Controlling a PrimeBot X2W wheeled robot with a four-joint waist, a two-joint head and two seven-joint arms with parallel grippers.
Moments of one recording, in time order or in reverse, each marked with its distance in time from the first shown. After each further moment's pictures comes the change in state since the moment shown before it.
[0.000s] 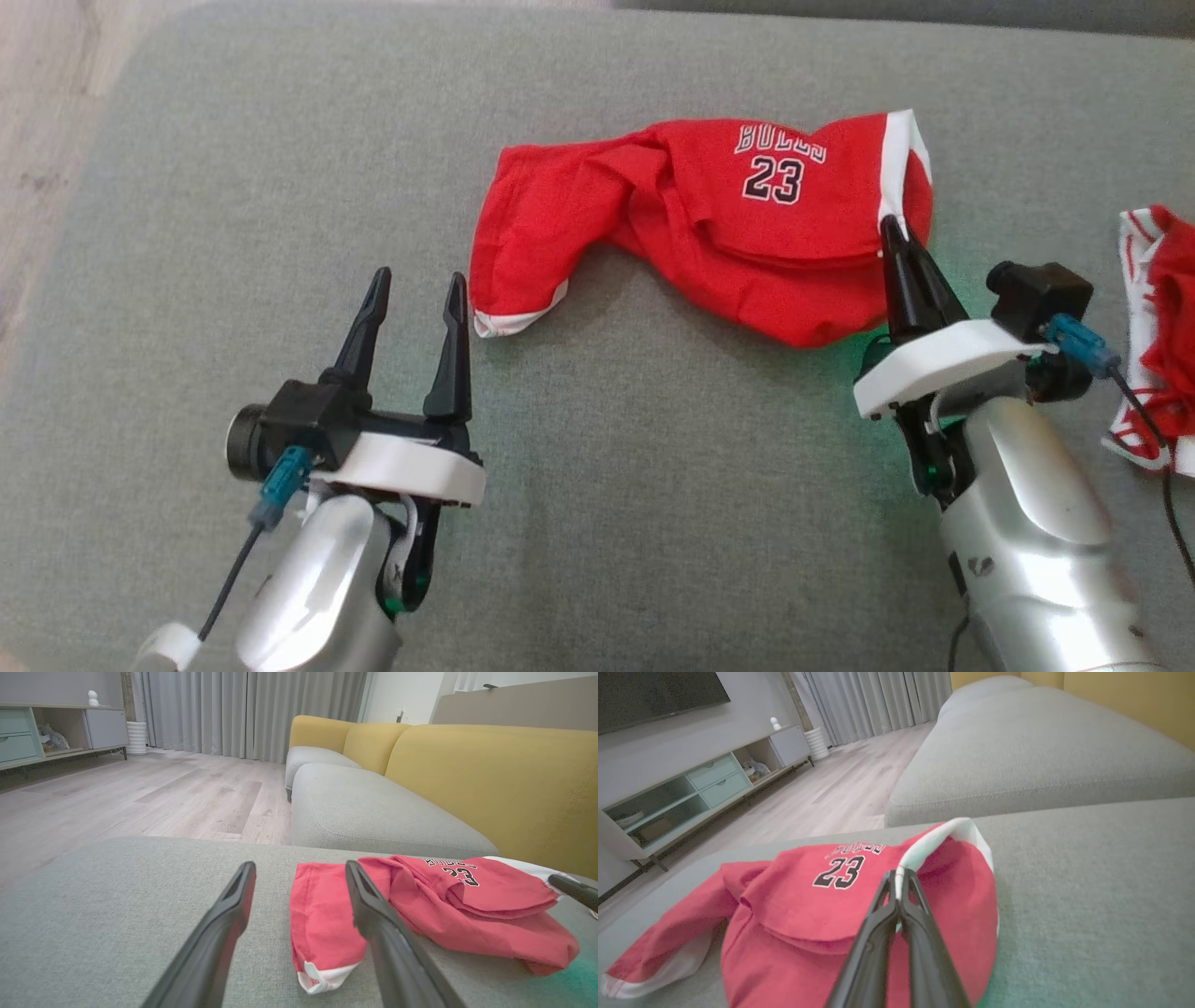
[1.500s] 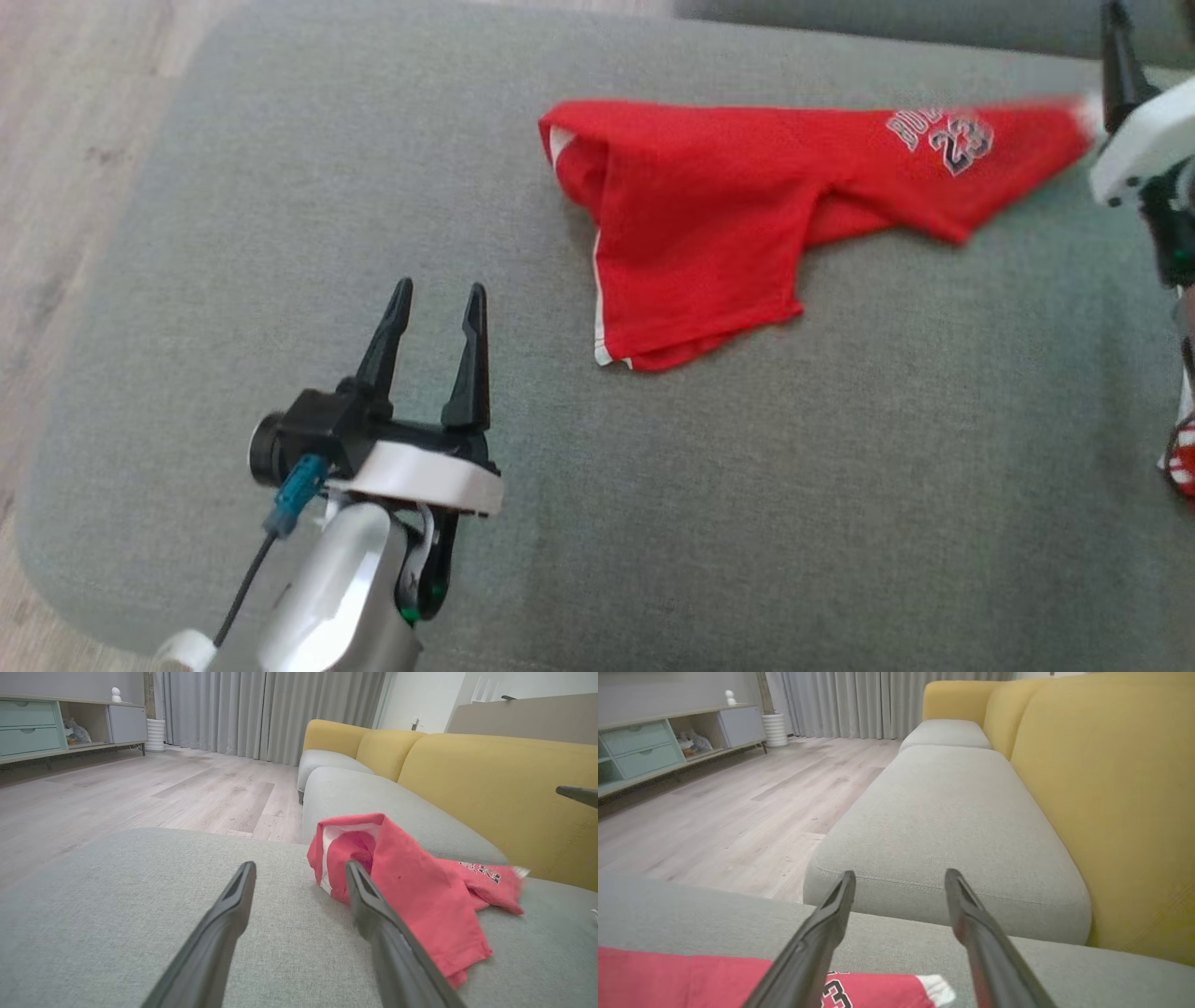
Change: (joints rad) left arm 0.029 -0.068 0.051 0.016 0.044 -0.061 0.000; right arm -0.437 -0.316 0.088 0.271 0.030 0.000 0.153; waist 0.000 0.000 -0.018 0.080
